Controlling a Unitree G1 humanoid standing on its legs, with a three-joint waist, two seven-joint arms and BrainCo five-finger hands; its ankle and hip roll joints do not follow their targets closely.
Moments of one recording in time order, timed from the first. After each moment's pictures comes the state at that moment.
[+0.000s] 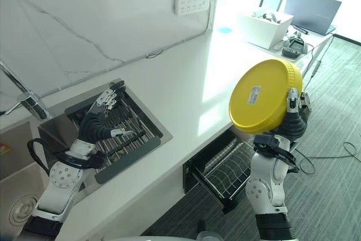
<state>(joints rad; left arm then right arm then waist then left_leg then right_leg) 0.01 0.48 -0.11 -0.20 -0.13 -0.37 -0.03 -0.02 -0.30 -0.03 -0.21 0.86 -0.52 -0.32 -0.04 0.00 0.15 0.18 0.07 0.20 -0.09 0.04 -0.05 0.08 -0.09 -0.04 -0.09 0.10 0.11</state>
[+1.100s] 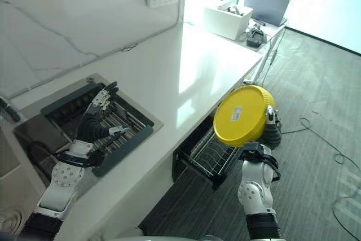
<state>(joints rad) 0.02 0.51 -0.08 -0.12 -0.09 -0.41 0.08 -0.08 -0.21 0.00 0.02 1.00 -0.38 -0.19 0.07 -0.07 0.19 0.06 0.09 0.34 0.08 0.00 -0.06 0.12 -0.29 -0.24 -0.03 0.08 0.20</state>
